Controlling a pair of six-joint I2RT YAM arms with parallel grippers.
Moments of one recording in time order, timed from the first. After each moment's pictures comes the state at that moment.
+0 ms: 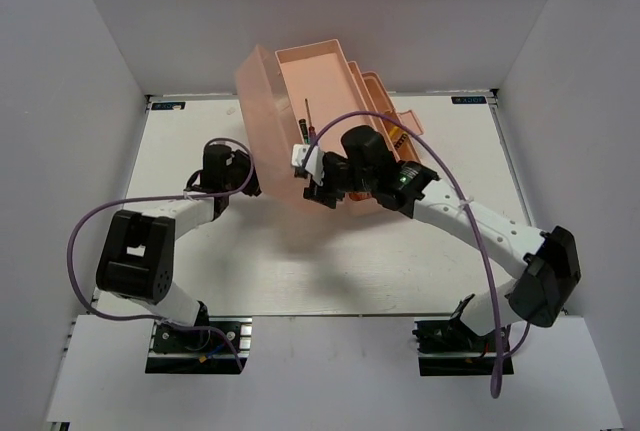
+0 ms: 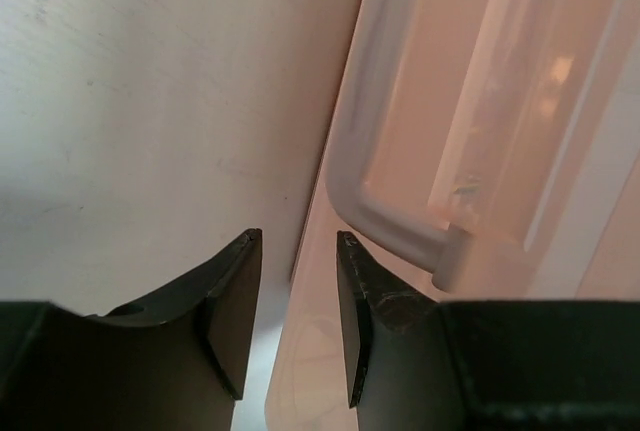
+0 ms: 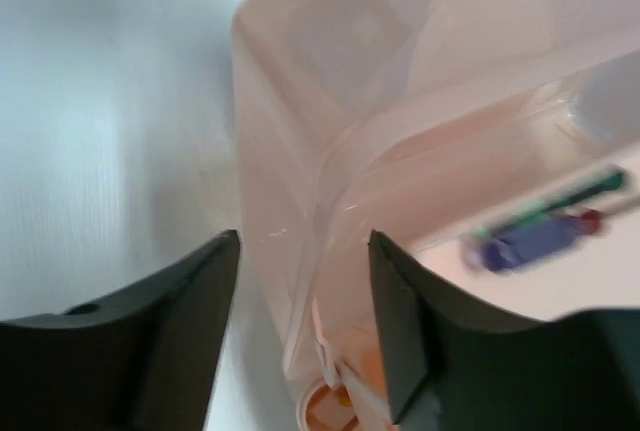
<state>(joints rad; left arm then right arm) -0.21 1.54 0.75 0.24 0.29 -1.20 0.88 1.46 1.29 -0.35 -0.35 -0.59</state>
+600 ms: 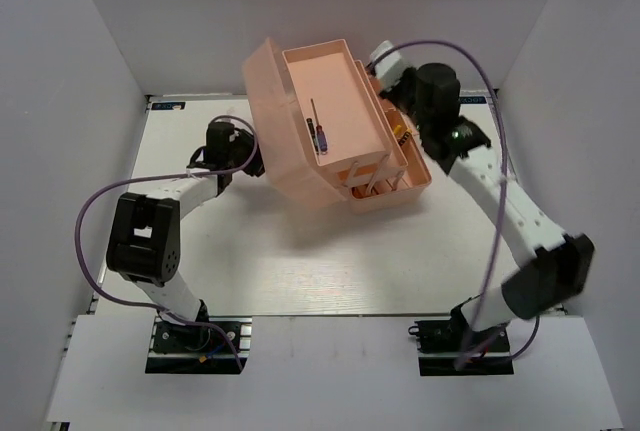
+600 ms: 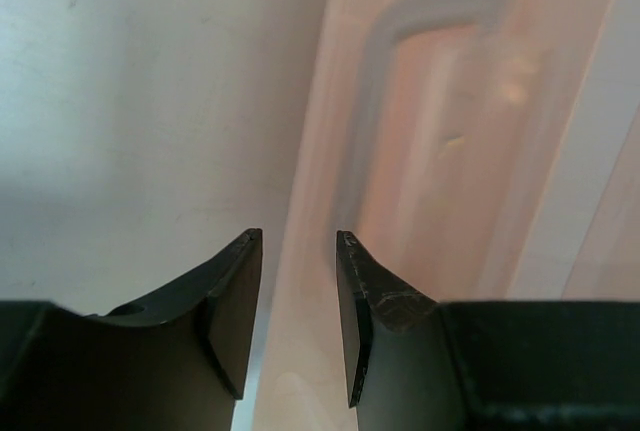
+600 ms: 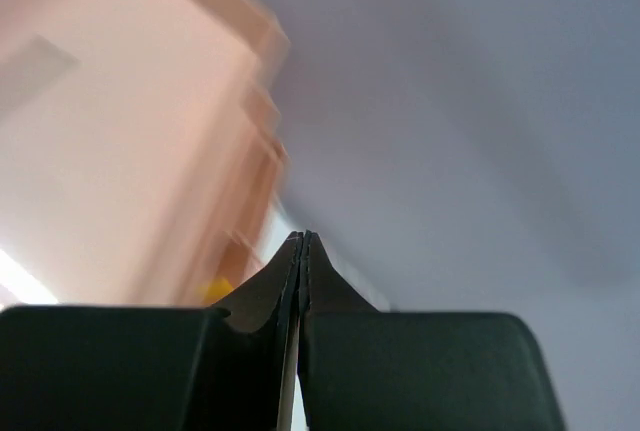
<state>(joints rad) -0.21 1.66 0.95 0.15 0.32 -1.14 0.59 1.37 1.44 -0.15 0.13 -0.73</state>
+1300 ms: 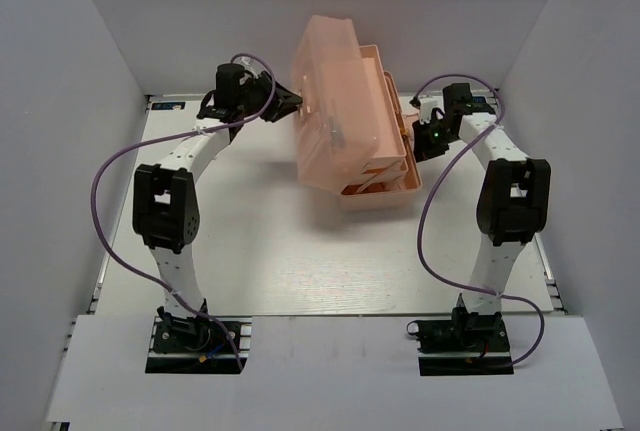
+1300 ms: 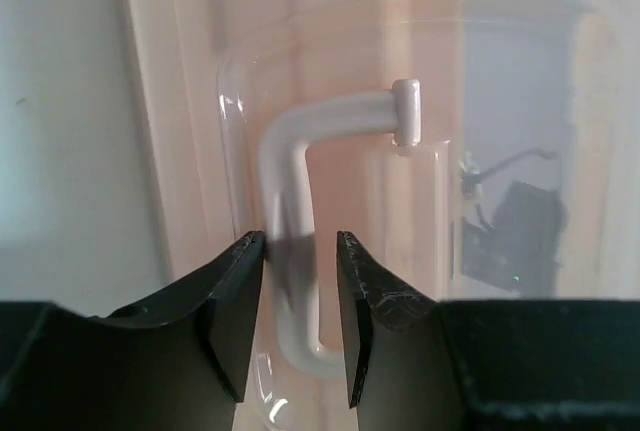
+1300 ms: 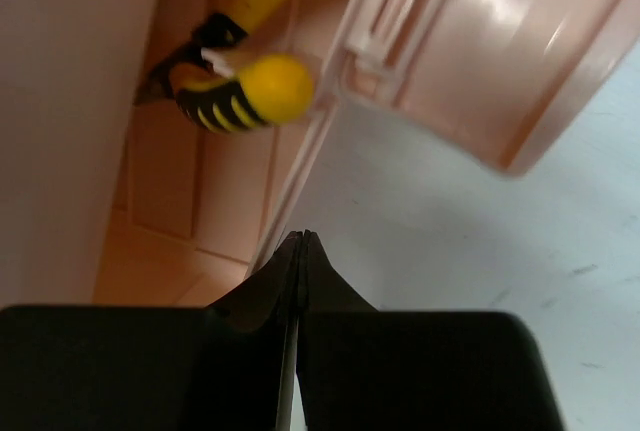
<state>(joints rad) -0.23 1.93 1.57 -0.05 0.49 -0.96 0.09 1.97 1.61 -0.77 -0.41 -0.34</state>
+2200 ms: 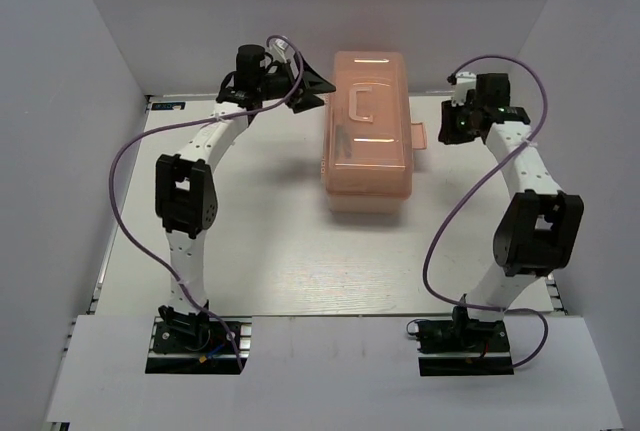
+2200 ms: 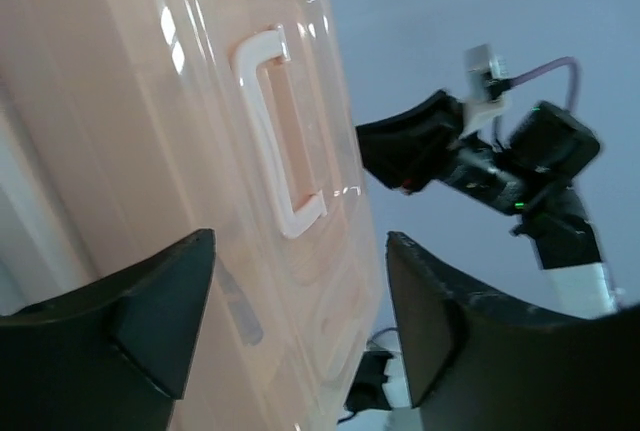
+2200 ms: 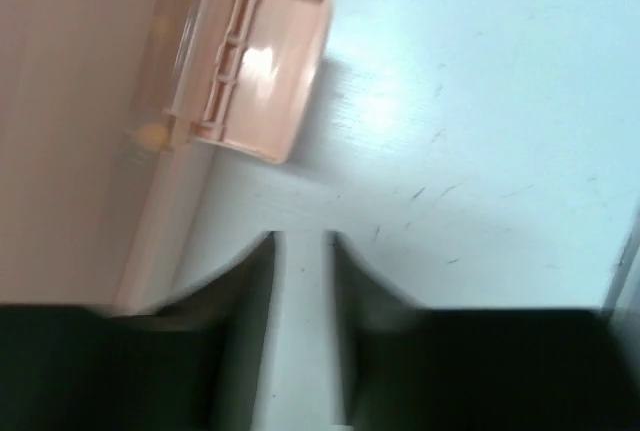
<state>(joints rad) -0.29 2.16 1.96 -0.09 0.82 -0.93 0.00 1.72 1.52 -0.63 -0.26 -0.20</state>
